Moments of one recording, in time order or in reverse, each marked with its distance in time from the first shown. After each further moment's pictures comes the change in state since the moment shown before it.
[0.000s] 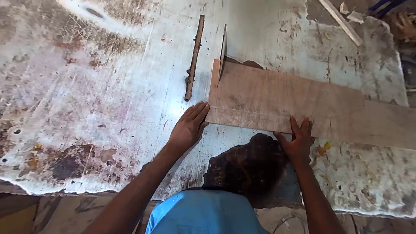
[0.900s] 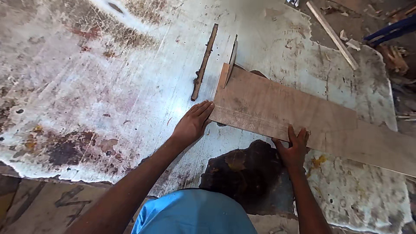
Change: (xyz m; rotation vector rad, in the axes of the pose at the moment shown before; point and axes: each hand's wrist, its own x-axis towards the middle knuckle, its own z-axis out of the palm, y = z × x) left_hand 0.008 -0.006 0.003 -0.018 0.017 0.003; right_hand 0.007 -0.006 0.002 0.011 0.003 -0.020
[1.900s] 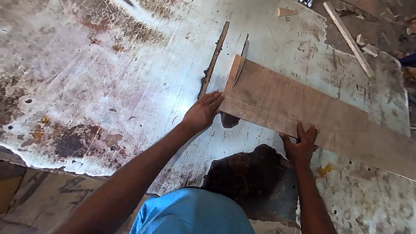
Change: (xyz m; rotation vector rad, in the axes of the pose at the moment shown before) left_hand 0.040 -0.015 -0.004 -0.035 -0.013 -0.001; right_hand 0.039 -0.006 0.005 0.021 -0.001 0.024
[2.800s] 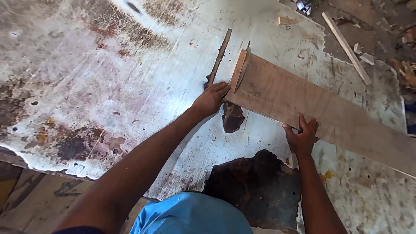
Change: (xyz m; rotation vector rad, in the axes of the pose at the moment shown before) left_hand 0.064 -0.026 -0.008 -0.041 0.007 0.036; right_hand 0.061 -0.010 0.011 0.017 0.037 -0.030
